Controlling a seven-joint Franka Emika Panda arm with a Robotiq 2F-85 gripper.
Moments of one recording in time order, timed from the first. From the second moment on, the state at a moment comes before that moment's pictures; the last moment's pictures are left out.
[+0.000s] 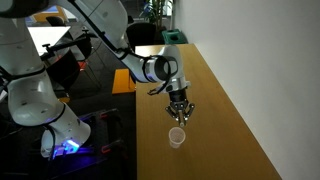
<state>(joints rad) 0.30 0.22 -0.47 -2.29 -0.82 2.43 2.60</state>
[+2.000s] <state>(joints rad) -0.27 0.68 0.11 -1.72 0.08 2.62 1.00</state>
